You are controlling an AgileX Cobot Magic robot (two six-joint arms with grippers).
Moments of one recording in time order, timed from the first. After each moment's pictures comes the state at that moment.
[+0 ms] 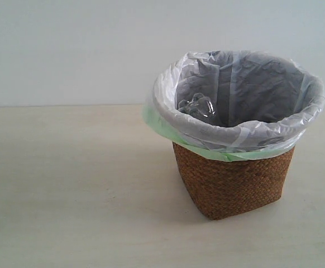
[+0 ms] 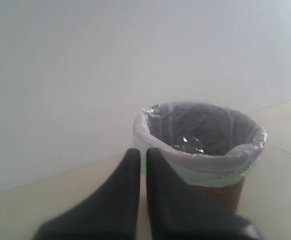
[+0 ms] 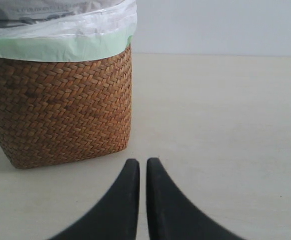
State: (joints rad) left arm -0.54 0.33 -0.53 -0.21 0.29 0.15; right arm 0.15 0.01 0.00 -0.02 0.33 0.03
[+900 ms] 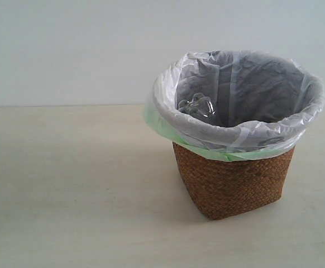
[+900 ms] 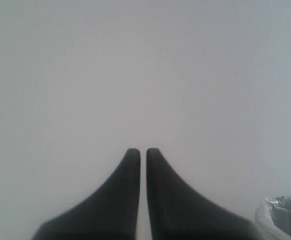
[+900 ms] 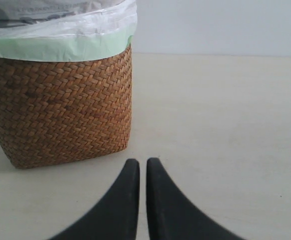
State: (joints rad) left arm -0.09 0.00 -0.53 -0.21 0.28 0.15; right arm 0.15 0.01 0.00 -0.02 0.33 0.03
